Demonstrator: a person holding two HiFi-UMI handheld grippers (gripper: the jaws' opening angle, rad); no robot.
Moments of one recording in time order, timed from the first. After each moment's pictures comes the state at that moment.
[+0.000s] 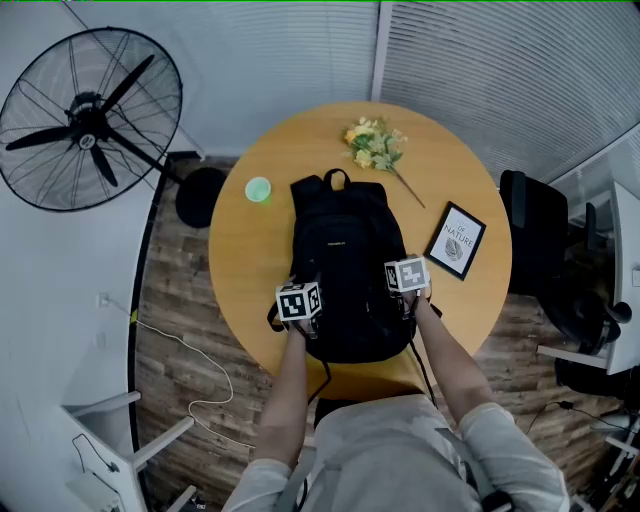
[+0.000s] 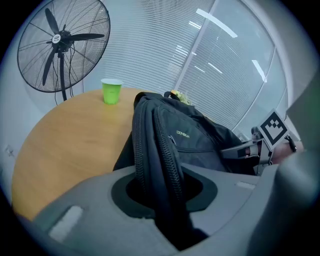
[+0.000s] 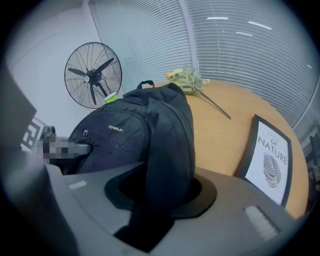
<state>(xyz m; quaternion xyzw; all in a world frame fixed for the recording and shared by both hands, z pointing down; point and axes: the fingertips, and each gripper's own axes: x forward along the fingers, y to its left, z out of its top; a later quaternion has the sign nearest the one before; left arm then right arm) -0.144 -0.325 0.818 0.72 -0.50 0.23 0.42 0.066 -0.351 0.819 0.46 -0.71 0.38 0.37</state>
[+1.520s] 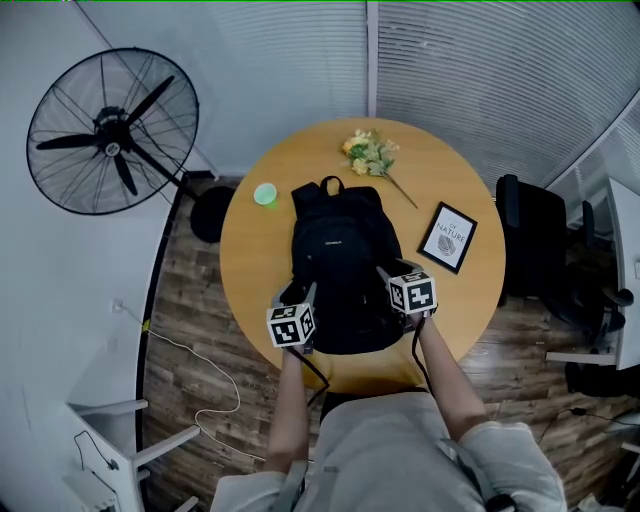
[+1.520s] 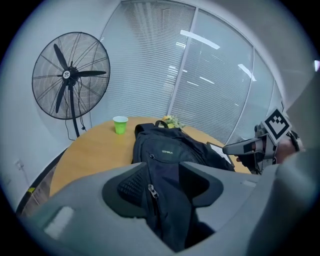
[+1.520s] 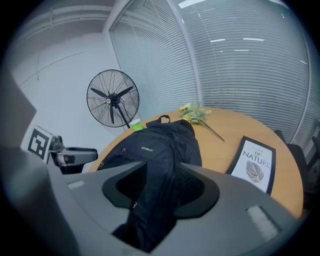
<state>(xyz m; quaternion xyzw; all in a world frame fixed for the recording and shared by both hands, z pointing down) -0.160 -0.267 0.716 0.75 -0.56 0.18 0.32 0.053 -0.302 0.713 0.46 -0.79 0.32 0.26</state>
